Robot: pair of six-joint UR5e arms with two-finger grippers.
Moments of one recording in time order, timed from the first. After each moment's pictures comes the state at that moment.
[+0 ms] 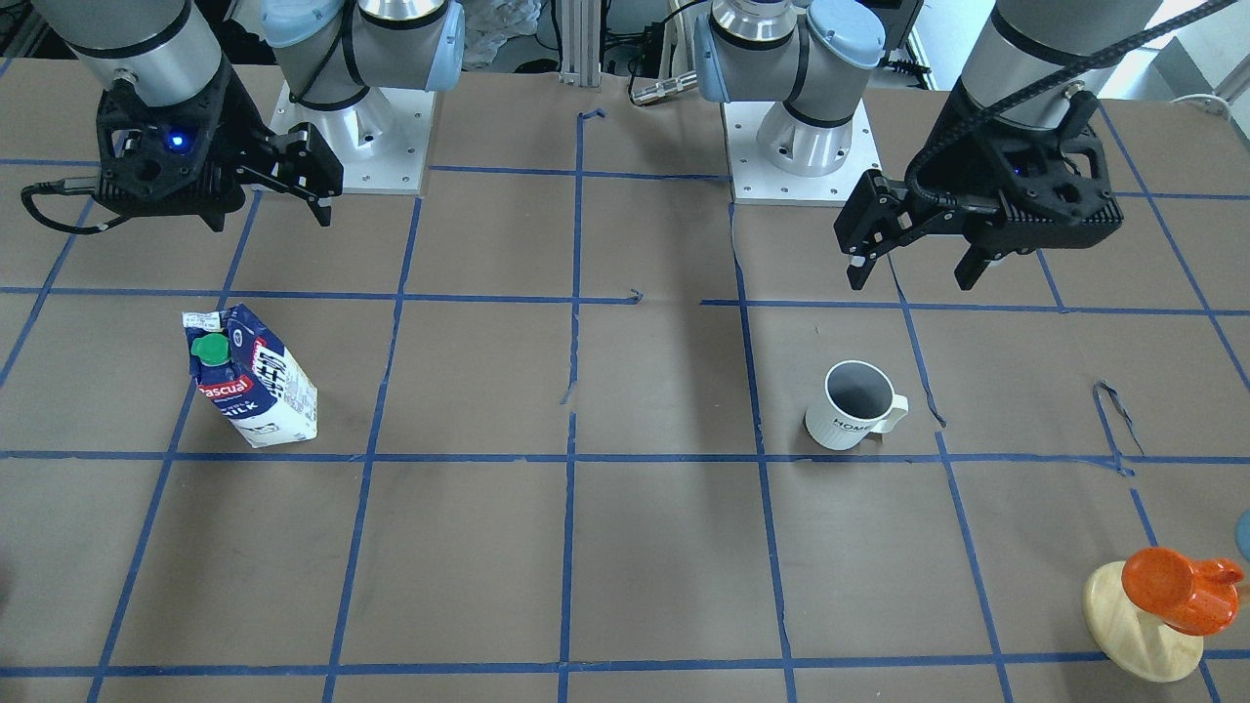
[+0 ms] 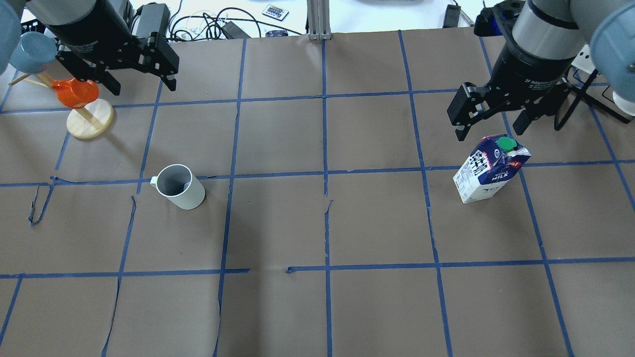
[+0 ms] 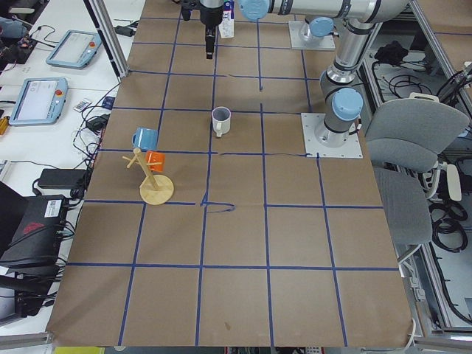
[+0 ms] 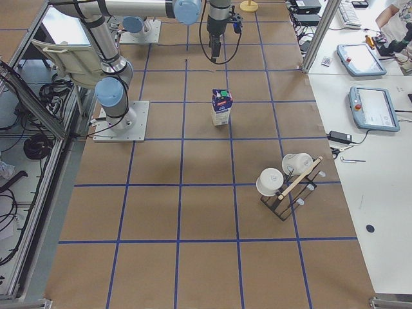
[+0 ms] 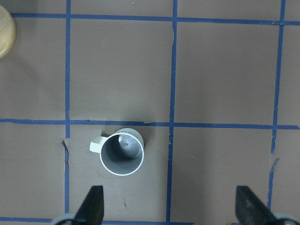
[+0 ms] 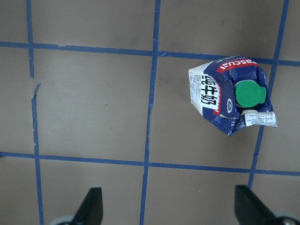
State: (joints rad) left arm -1.50 -1.61 -1.47 -1.54 1.56 0.03; right arm 1.52 -1.62 1.61 -1.47 -1.56 -0.13
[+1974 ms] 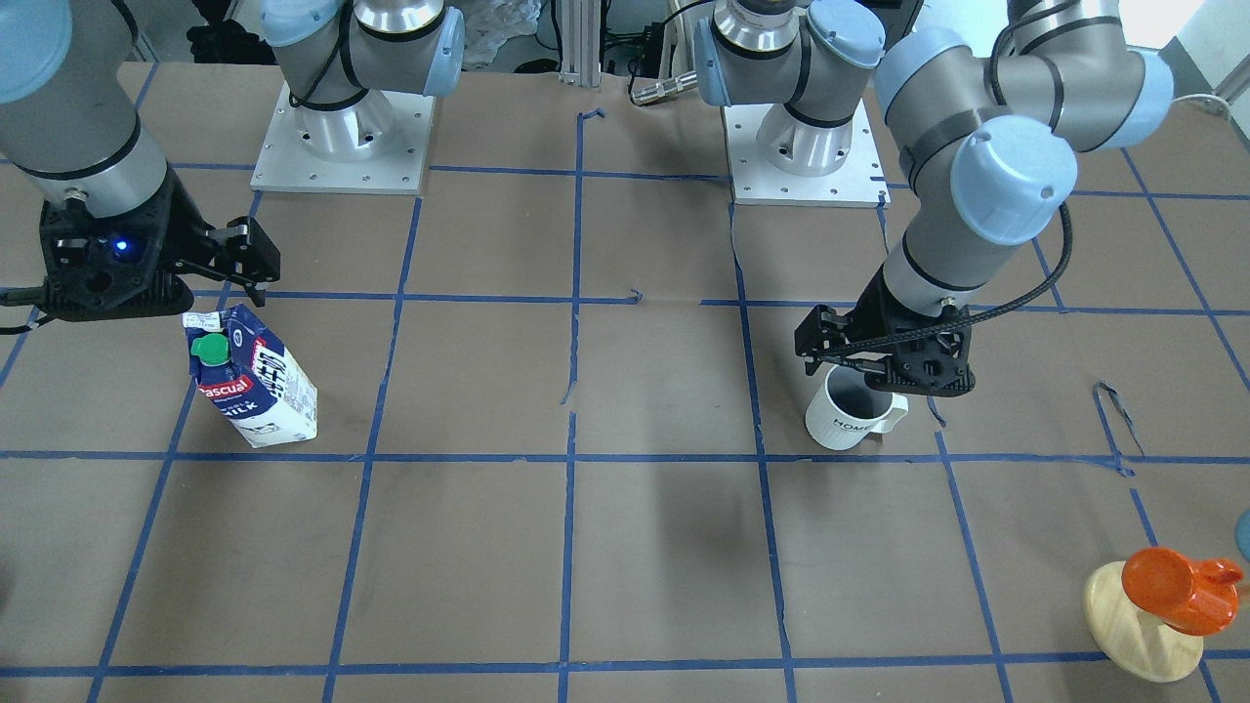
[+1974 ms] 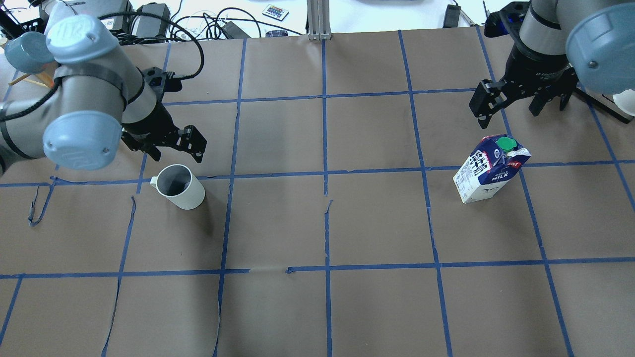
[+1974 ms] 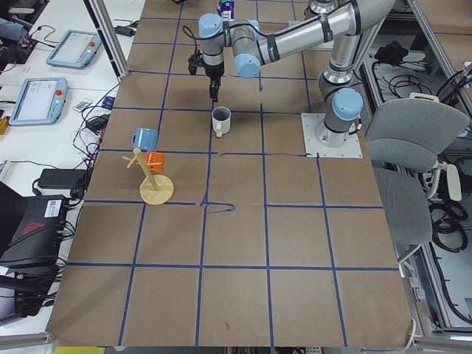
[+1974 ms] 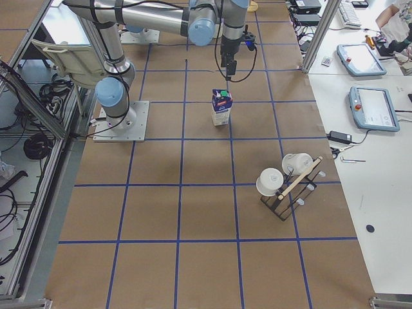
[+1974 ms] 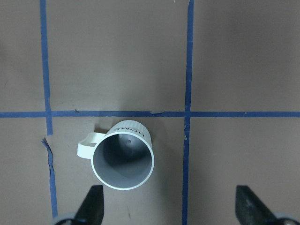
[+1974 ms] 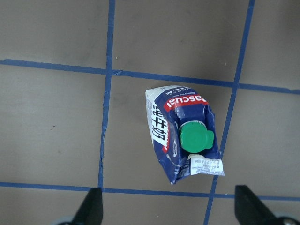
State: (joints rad) left arm -1.45 -1.71 -1.88 -1.16 1.56 0.25; right arm 1.45 -1.50 1.64 -1.68 -1.68 -0.32
